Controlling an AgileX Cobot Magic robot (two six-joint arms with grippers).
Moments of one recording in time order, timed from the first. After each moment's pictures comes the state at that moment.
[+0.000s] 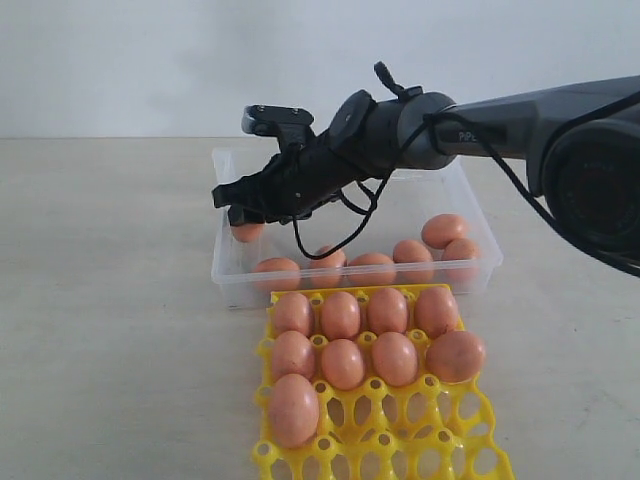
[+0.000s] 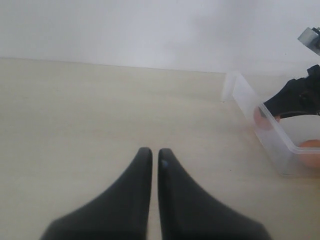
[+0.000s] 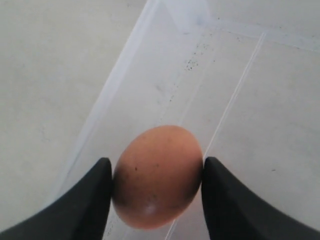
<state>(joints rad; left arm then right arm) 0.02 0.00 0.00 -0.13 0.30 0.07 0.41 2.39 -1.82 0.81 0.47 -0.54</state>
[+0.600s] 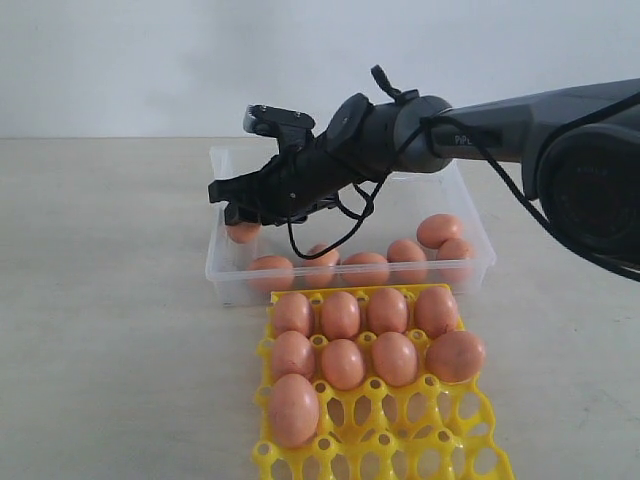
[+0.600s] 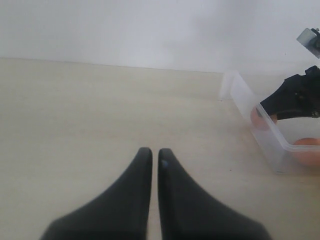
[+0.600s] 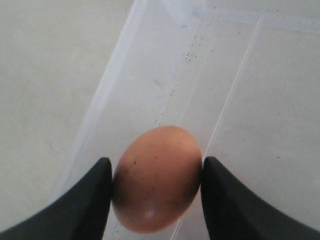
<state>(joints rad) 0.02 0.00 0.00 -0.13 0.30 0.07 0.42 2.40 -1.82 0.82 0.46 -0.46</state>
